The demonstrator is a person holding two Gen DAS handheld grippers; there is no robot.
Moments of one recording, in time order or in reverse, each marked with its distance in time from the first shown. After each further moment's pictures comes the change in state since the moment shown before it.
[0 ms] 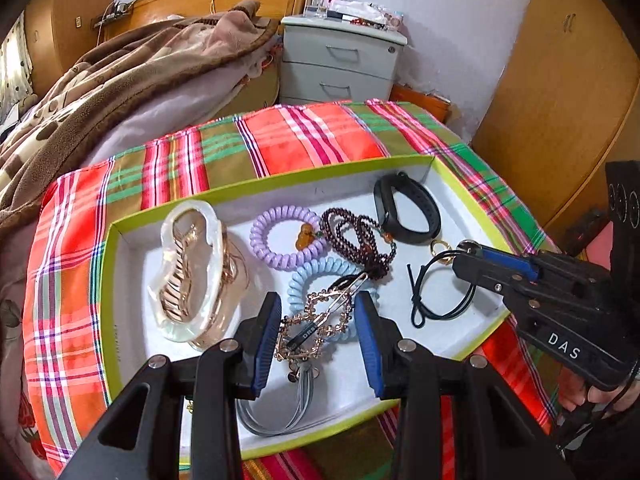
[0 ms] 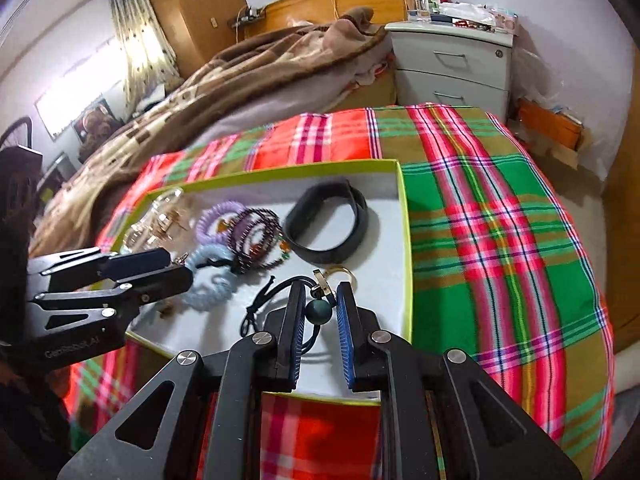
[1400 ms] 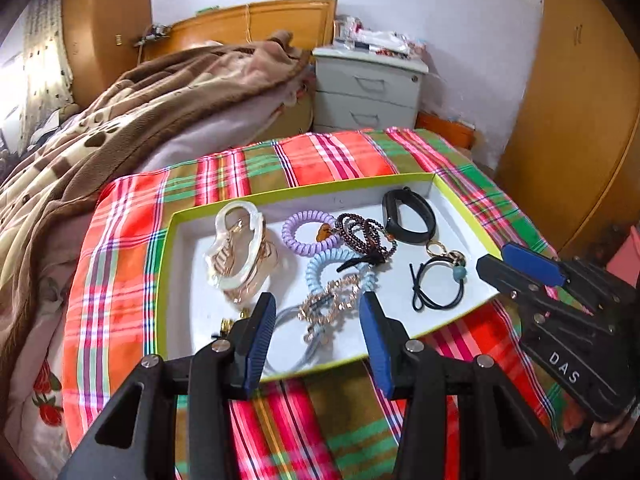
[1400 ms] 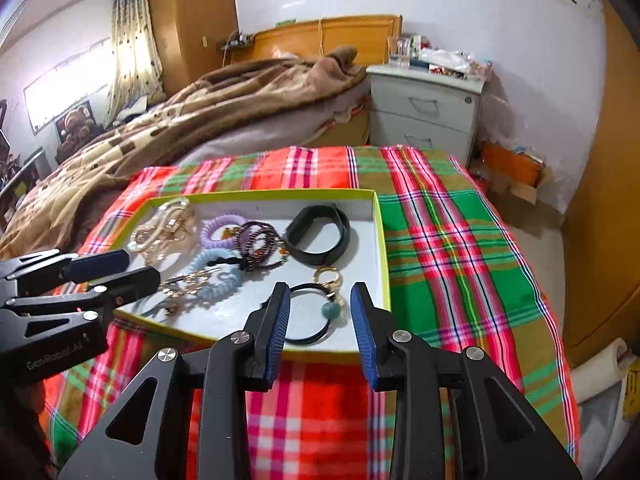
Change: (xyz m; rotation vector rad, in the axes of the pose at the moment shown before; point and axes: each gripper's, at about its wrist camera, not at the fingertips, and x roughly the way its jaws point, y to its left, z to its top) left arm -0.056 -0.015 -0.031 -0.054 -0.125 0.134; right arm -0.052 0.037 -0.021 -0.041 -0.161 -0.132
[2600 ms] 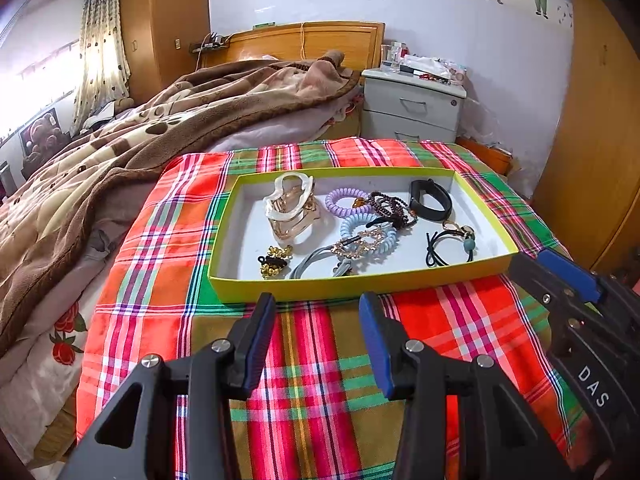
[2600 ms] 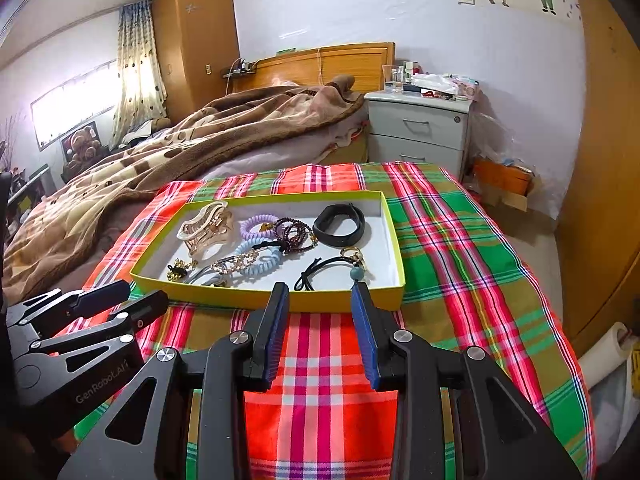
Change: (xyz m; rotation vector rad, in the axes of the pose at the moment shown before) left arm -0.039 -0.007 -0.055 -0.099 -0.085 0.156; right arm -0.044 0.023 -0.032 0.028 -0.092 -0.014
